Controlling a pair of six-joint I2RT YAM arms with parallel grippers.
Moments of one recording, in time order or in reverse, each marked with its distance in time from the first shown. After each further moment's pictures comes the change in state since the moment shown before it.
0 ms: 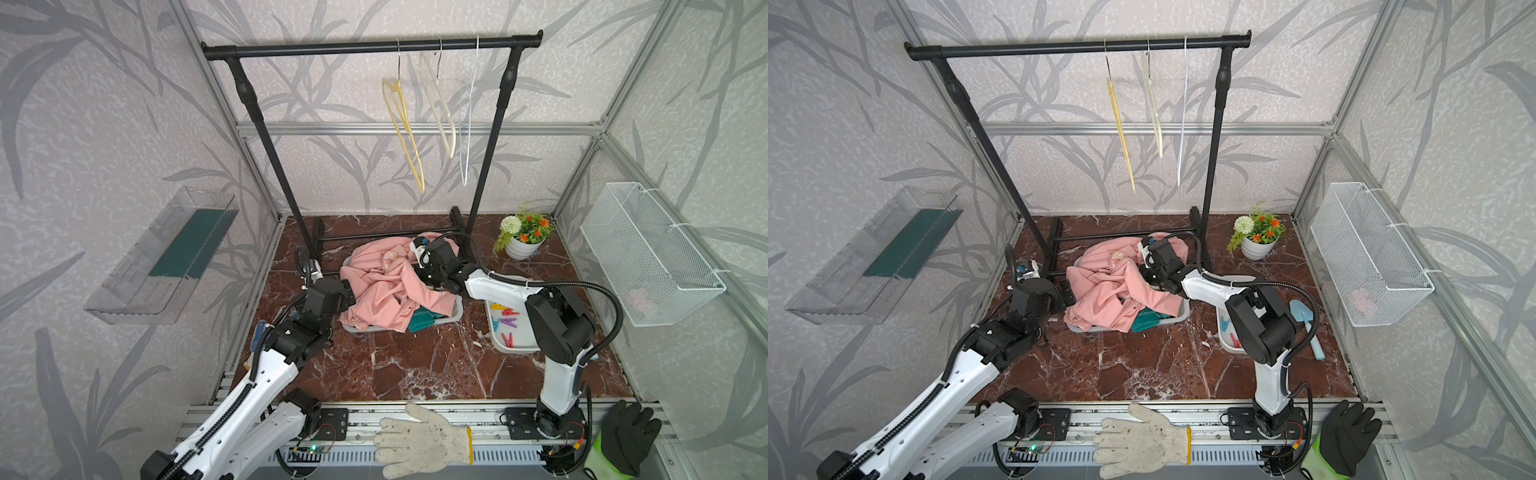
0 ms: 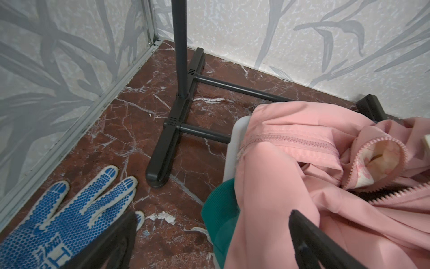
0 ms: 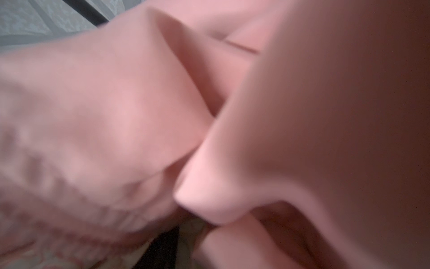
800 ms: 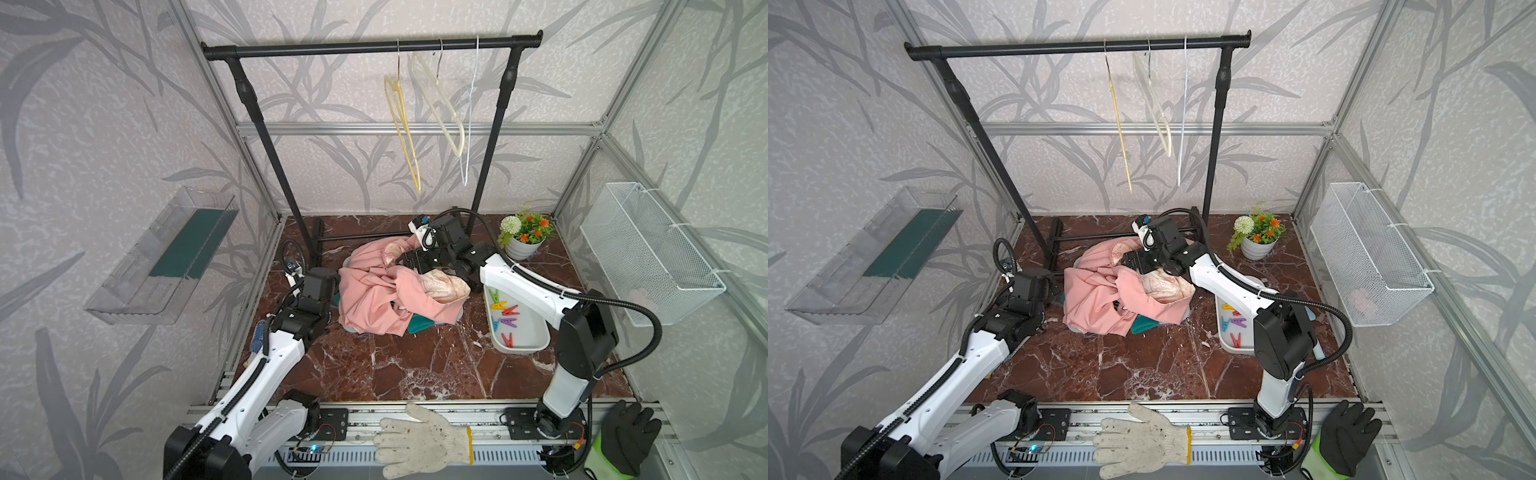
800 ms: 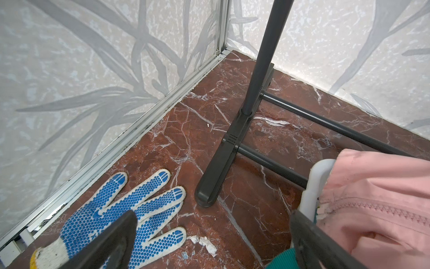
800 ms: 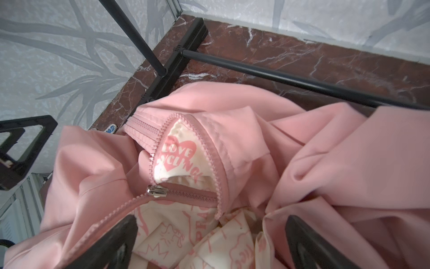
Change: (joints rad) left arm 0.183 0.154 0.001 0.069 -0.142 -0.053; right arm 0.003 -0.165 0.231 -0.370 0.092 -0.250
